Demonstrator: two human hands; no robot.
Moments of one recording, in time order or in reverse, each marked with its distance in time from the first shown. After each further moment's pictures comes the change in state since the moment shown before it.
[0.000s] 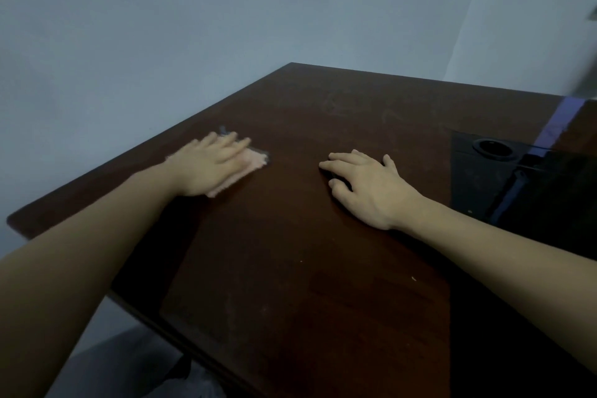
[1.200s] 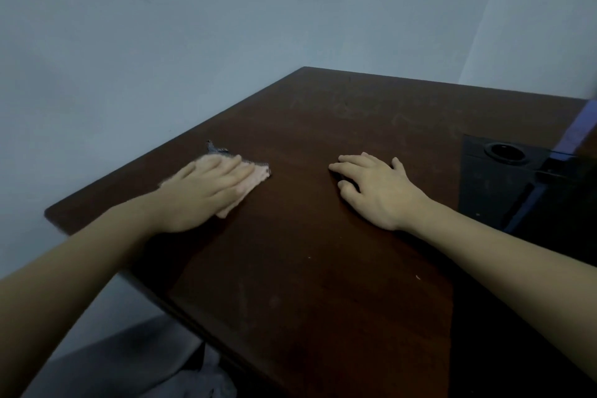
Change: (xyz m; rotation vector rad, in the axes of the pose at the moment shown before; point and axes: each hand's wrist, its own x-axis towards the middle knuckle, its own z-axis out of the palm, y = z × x) left_hand -0.077 0.001 0.007 0.099 -0.024 0.042; right_hand 0.000 -0.001 0.000 -0.016 -0.011 0.001
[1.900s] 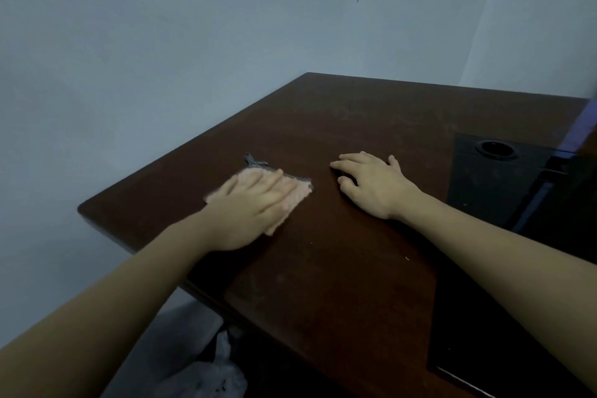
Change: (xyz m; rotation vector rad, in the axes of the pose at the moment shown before) left_hand -0.019 0.061 0.003 0.055 -0.006 0.185; right_hand -0.001 0.000 -0.002 -0.001 -0.009 0.006
